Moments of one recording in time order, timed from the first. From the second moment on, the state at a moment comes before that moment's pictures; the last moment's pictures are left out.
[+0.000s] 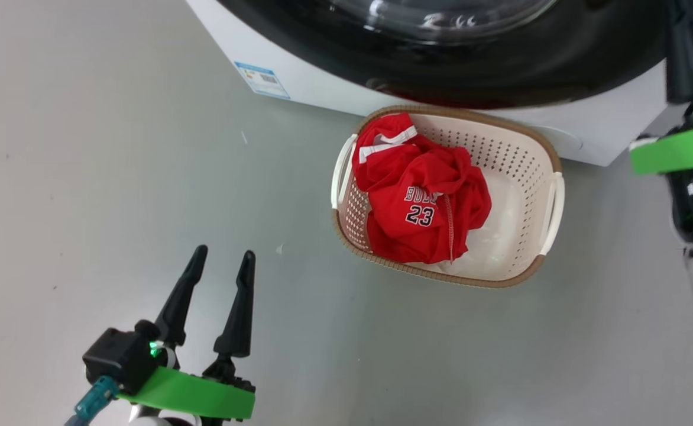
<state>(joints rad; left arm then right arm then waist) -0.17 0.04 -0.14 0.12 -0.35 -0.13 -0.25 -0.67 -0.25 0.01 0.33 0.37 0.13 -0.26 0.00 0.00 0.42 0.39</state>
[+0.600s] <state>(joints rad) -0.20 0.03 -0.15 0.12 -0.36 -0.13 -0.25 -0.74 -0.25 -0.01 0.35 0.37 0.14 -0.26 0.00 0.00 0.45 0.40</state>
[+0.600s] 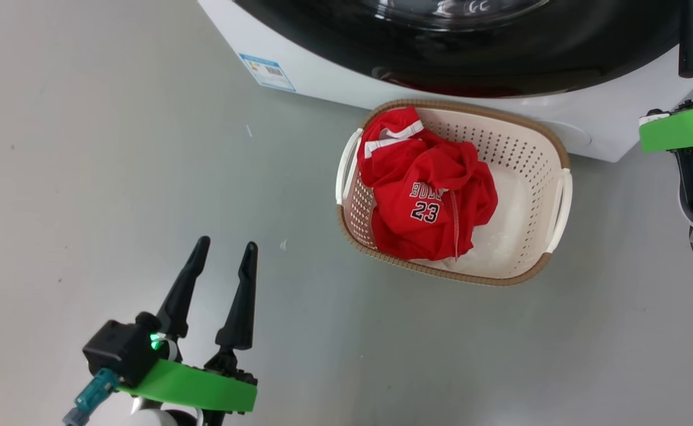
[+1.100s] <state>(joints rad) -0.17 0.03 -0.13 0.17 -0.31 -0.13 -0.25 -0.55 -0.23 0.08 0.37 0.40 0.13 -0.26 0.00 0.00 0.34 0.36</state>
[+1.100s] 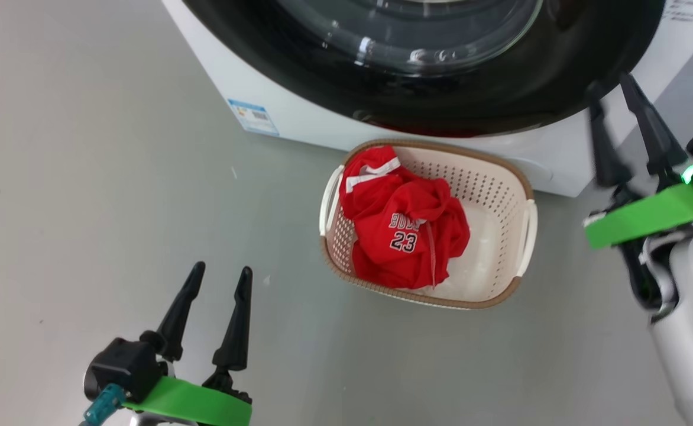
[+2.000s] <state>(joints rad) -0.08 0.09 -0.07 0.22 -0.28 -0.13 -0.25 -0.16 -0.18 0.11 0.30 0.40 0.13 -0.26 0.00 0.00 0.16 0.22</state>
